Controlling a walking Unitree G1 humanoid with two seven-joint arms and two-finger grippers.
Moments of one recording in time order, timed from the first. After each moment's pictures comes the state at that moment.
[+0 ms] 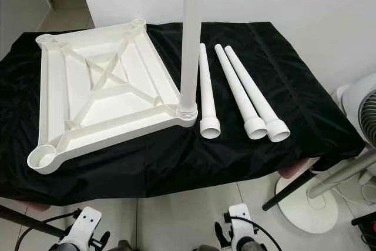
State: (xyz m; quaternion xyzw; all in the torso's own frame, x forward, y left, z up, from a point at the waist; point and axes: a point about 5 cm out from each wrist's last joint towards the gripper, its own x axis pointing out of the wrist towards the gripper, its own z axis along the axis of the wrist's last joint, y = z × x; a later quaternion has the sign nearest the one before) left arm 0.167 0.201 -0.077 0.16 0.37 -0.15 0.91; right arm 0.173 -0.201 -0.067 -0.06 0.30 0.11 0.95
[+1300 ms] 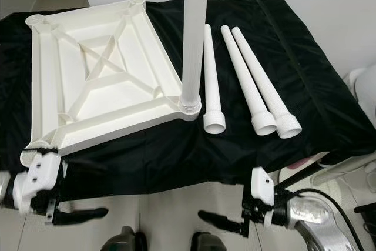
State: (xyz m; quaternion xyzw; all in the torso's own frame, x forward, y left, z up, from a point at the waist) left arm 0.184 0.182 0.167 0.18 0.10 -0.69 0.69; right arm 0.181 -0.190 0.128 -0.09 0.04 0.60 0.79
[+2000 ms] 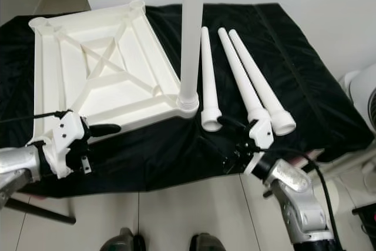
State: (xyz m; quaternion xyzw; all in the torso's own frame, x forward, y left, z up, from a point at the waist) left arm 0.243 0.164 0.170 0.12 0.05 -0.52 0.84; right arm 0.247 -0.187 0.147 -0.01 -0.06 0.34 0.94
